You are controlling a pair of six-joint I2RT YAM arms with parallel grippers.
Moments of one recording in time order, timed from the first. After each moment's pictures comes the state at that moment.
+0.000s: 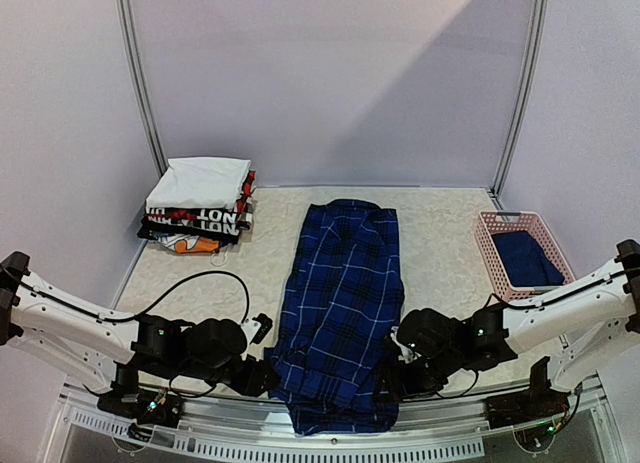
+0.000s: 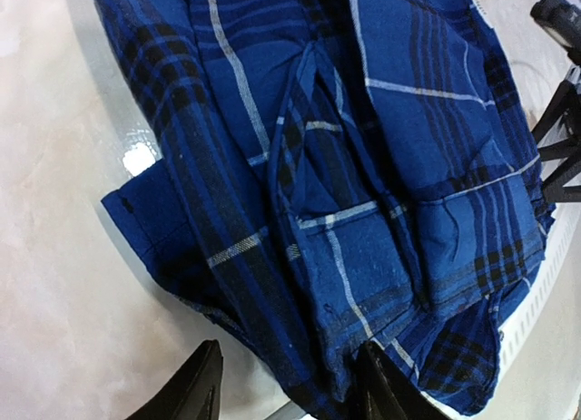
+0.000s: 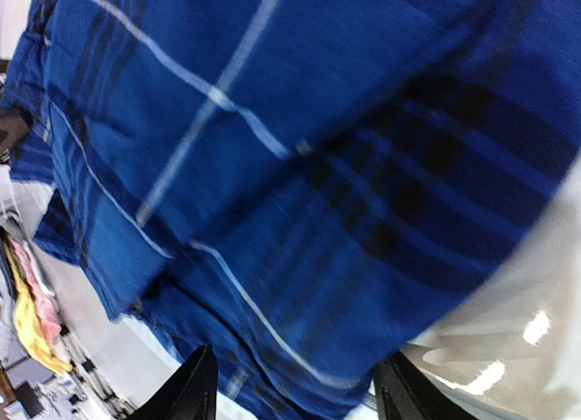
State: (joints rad) left arm -1.32 1.20 0.41 -0.12 -0.13 -0.85; right arm 1.27 1.40 0.58 -0.24 -0.22 1.08
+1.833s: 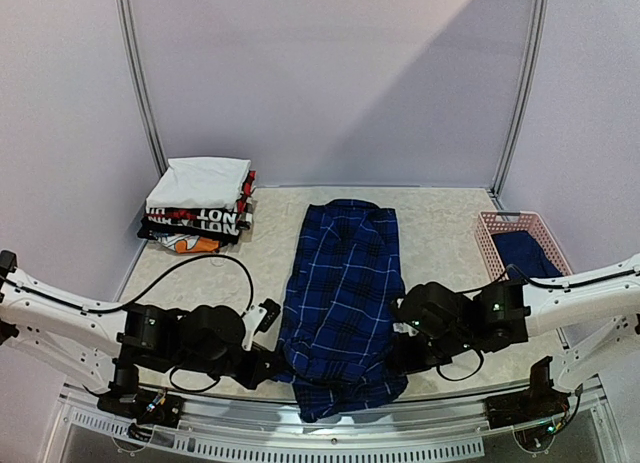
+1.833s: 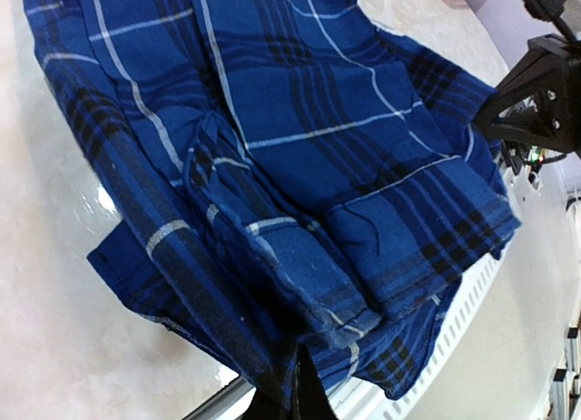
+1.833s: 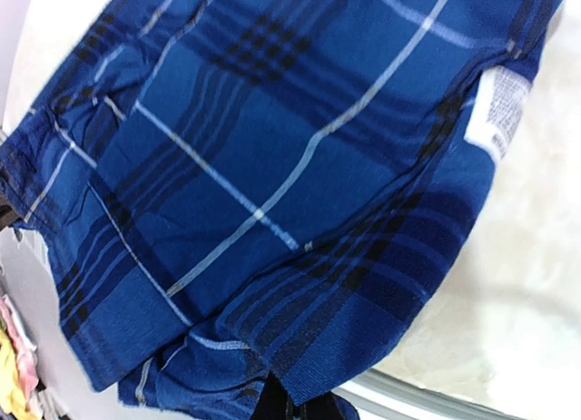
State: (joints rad) left arm -1.37 1.14 0.53 -0.18 -0.14 -0.84; right arm 1.27 1.30 0.76 -0.49 0.03 1.02
